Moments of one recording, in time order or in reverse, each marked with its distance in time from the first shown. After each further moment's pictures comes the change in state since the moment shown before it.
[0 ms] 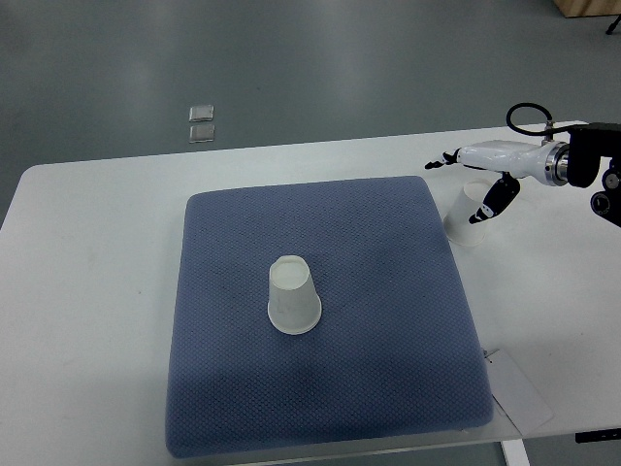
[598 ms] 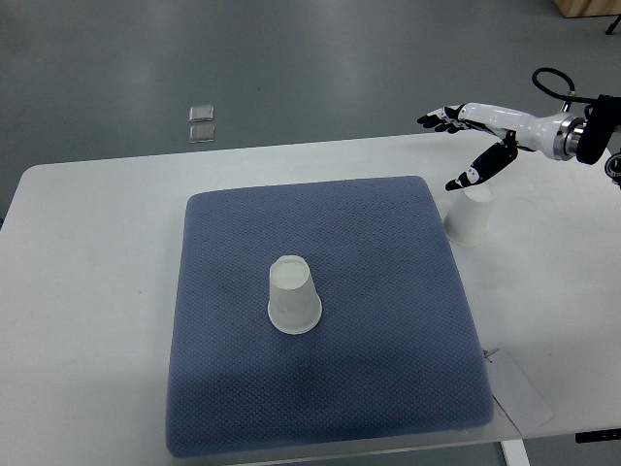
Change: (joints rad) left arm 0.000 0.000 0.000 0.000 0.000 0.000 0.000; right arm -0.087 0.010 0.298 0.028 0.171 0.176 -0.013
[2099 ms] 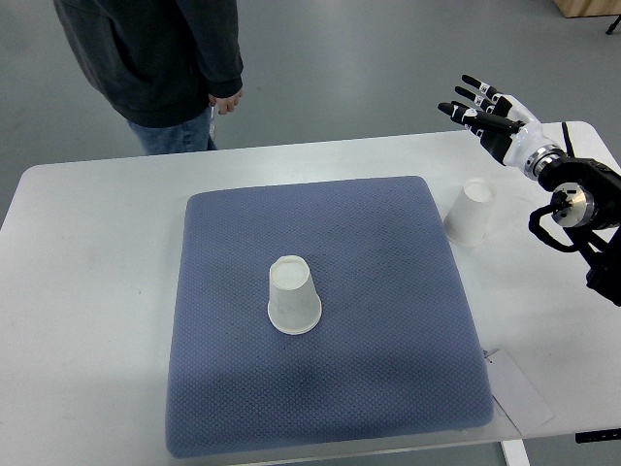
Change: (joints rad) left arm 0.000 0.000 0.000 0.000 0.000 0.000 0.000; right arm -0.126 0.341 0.351 -0.368 0.983 -0.194 -0.109
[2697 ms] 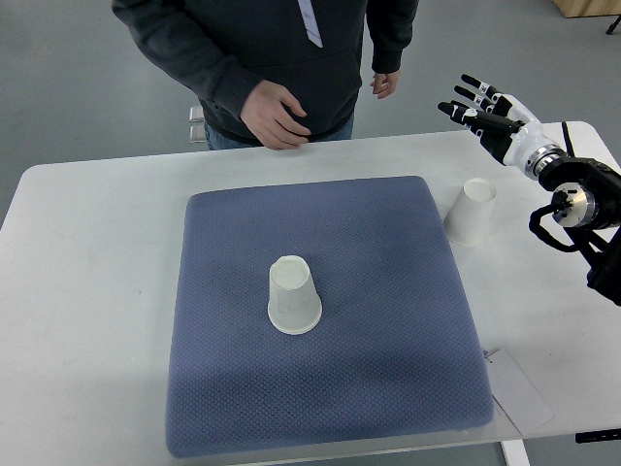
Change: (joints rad) left arm 0.000 0.000 0.000 -0.002 0.000 0.000 0.000; right arm -0.001 -0.002 0.000 0.001 0.000 0.008 0.000
